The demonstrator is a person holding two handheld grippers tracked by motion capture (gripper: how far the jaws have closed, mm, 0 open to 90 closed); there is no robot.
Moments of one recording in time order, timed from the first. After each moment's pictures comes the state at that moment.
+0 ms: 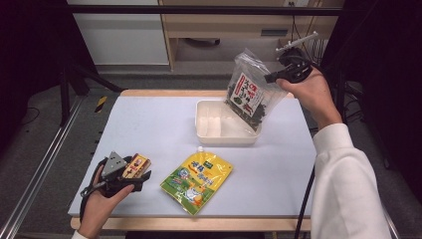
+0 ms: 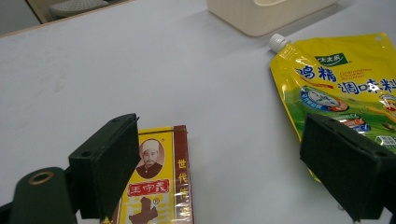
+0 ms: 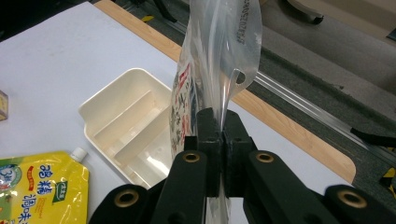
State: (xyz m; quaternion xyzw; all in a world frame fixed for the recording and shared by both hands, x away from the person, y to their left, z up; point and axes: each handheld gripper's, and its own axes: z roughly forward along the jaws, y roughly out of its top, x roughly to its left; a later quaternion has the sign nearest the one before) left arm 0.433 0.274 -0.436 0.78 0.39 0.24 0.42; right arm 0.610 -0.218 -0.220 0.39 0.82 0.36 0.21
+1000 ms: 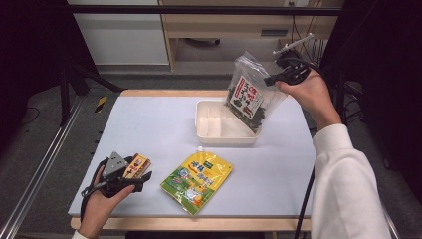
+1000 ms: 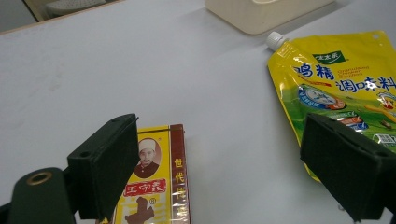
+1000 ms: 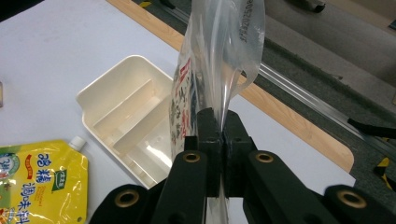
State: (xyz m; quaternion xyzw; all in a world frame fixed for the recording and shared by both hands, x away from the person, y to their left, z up) left arm 0.433 0.273 -0.437 0.79 0.38 0.24 0.42; right arm 0.609 -0.213 -0.223 0.39 0.83 0.33 0.21
